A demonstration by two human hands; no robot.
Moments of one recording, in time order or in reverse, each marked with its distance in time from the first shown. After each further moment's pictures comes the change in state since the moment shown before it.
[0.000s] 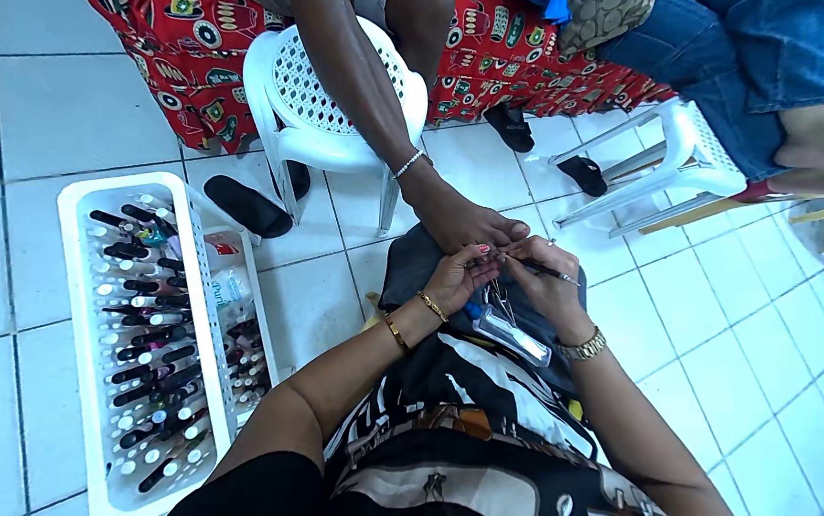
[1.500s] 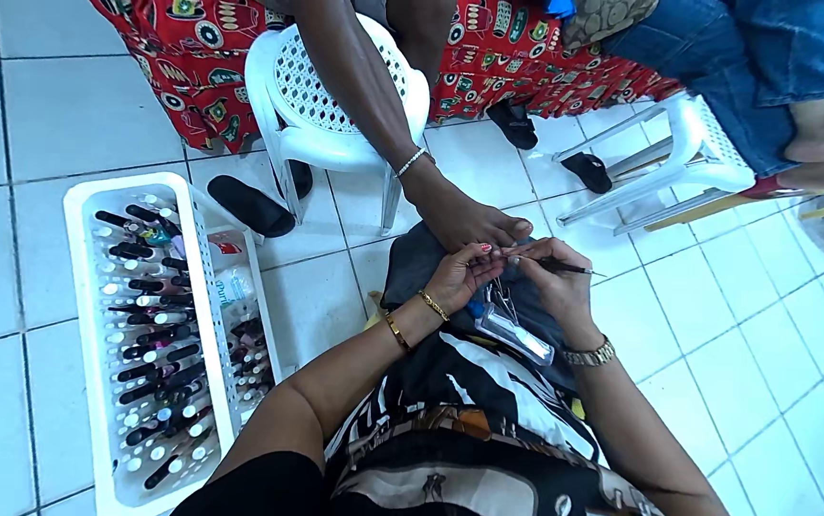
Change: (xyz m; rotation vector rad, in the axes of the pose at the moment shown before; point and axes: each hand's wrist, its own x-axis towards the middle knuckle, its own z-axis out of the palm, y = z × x) left_hand -0.003 0.003 0.000 -0.006 -0.026 -0.023; right_hand -0.006 -0.009 -0.002 0.360 0.085 0.216
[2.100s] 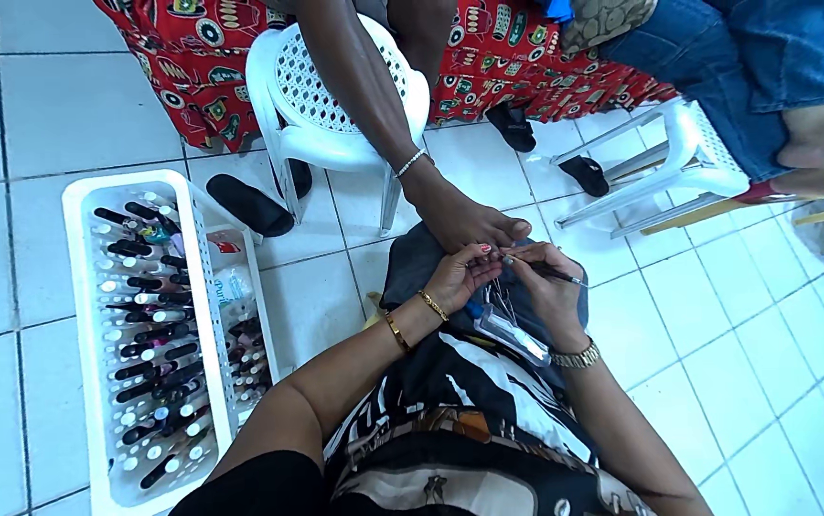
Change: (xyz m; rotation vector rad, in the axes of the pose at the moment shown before) left_hand 0.001 -0.002 -0.001 0.036 0.005 0.021; right_hand -0.007 0.014 0.010 -0.043 0.079 -0.079
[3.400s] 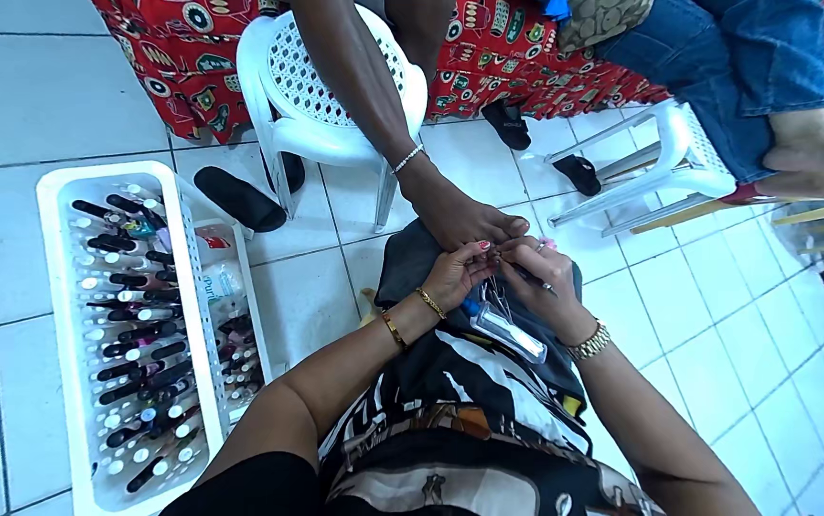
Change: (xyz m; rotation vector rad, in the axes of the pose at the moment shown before) left_hand 0.001 -0.002 -0.001 -0.026 -0.003 0.006; right_hand 0.018 -0.014 -0.011 -0.485 -0.296 -0.351
